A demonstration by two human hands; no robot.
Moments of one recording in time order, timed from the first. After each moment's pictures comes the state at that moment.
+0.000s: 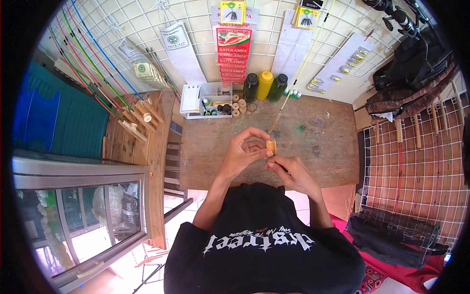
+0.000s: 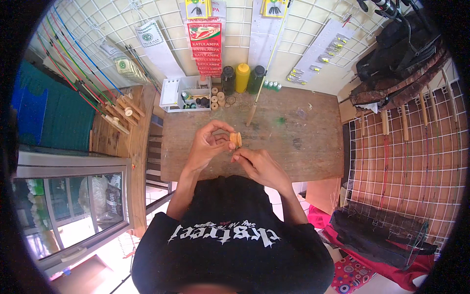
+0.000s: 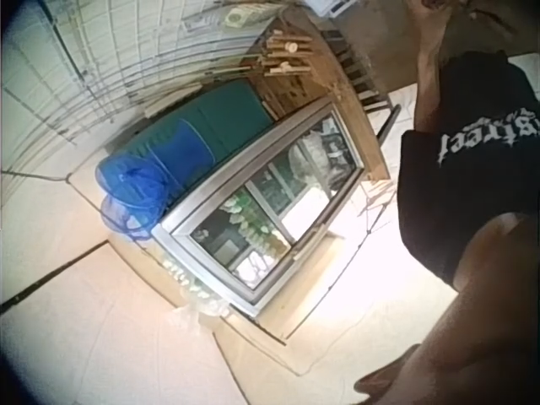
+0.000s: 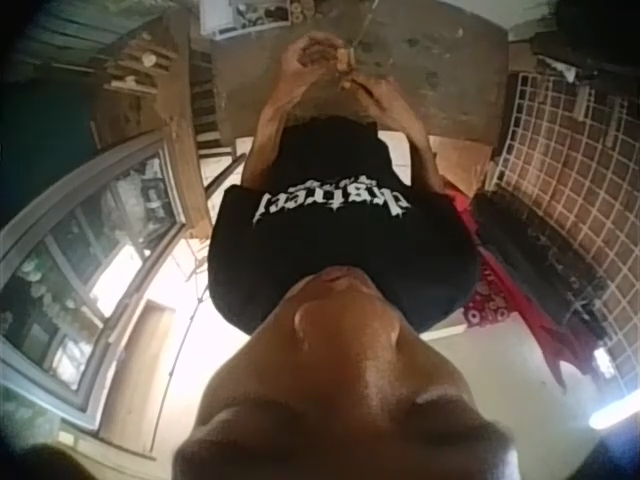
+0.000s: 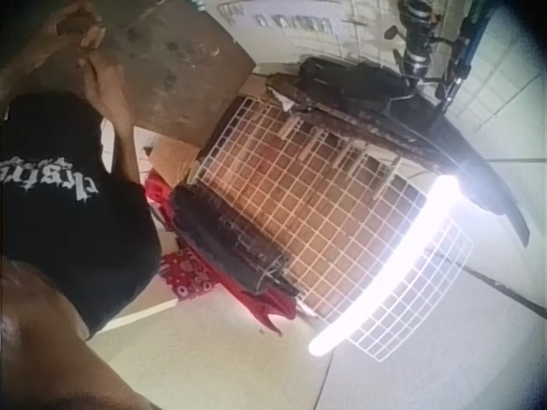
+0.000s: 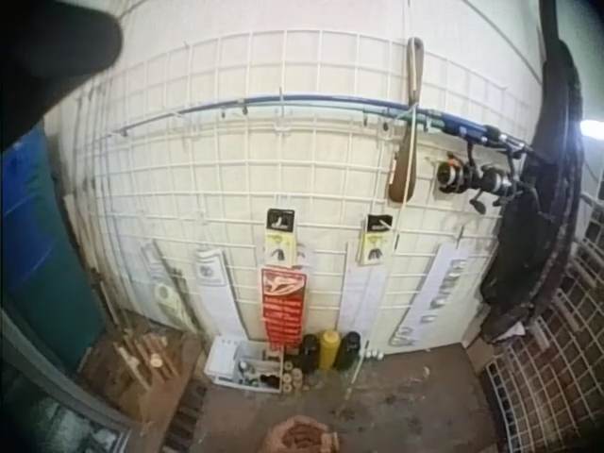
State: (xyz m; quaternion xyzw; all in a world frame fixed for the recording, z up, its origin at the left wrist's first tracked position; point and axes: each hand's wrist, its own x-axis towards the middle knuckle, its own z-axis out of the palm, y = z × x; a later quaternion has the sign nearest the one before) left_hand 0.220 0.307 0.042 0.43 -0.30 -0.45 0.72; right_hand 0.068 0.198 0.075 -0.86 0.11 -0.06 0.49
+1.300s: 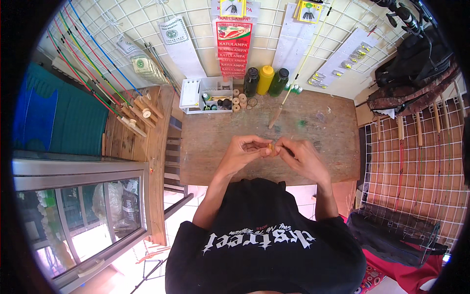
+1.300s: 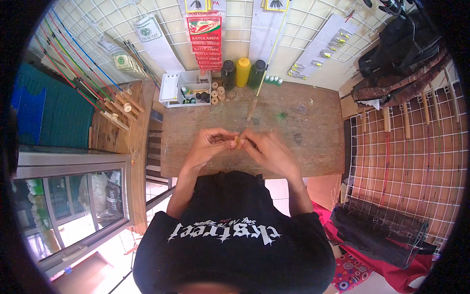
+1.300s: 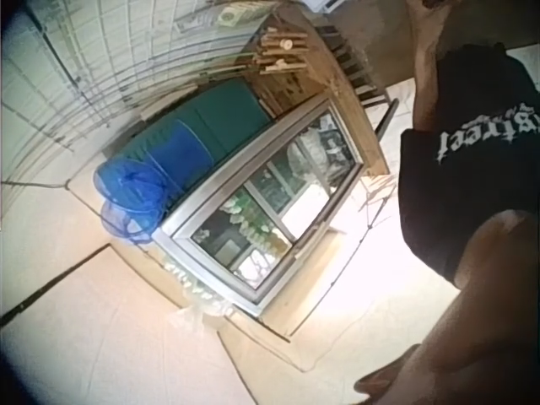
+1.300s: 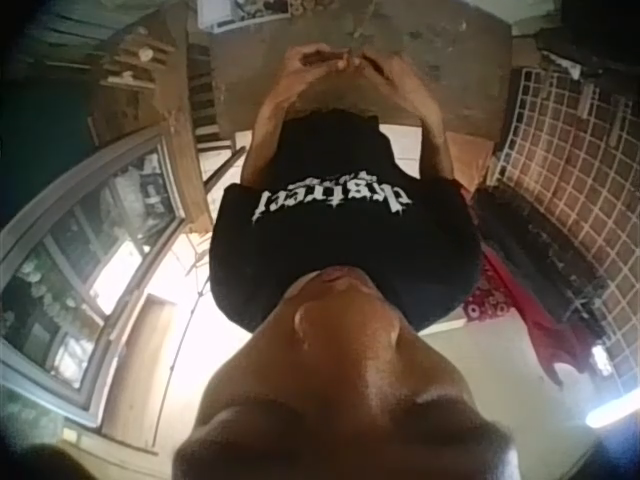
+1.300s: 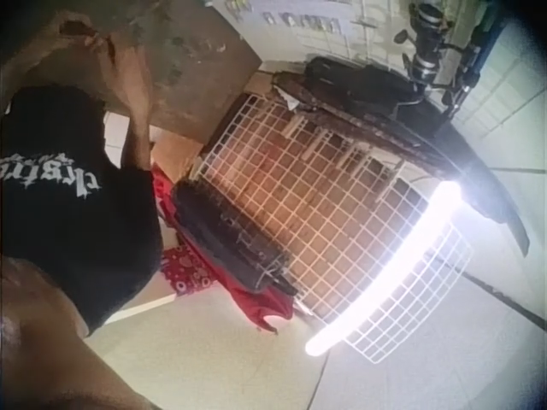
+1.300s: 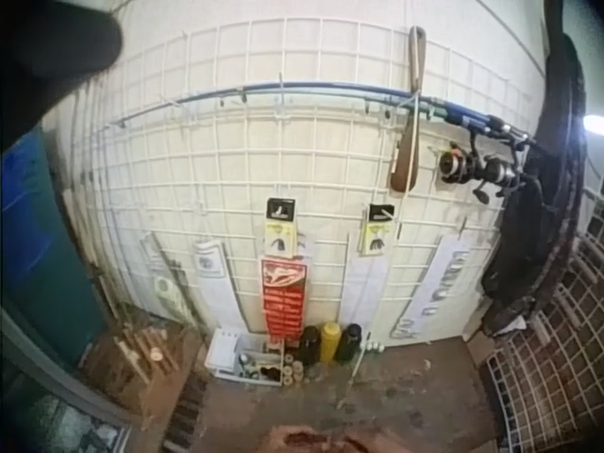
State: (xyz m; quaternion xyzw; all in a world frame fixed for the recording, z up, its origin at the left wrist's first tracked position) left_hand 0.219 0.316 0.028 0.49 -0.26 -0.51 0.66; right_hand 0.080 0.178 0.105 -0.90 0.14 -0.02 0.41
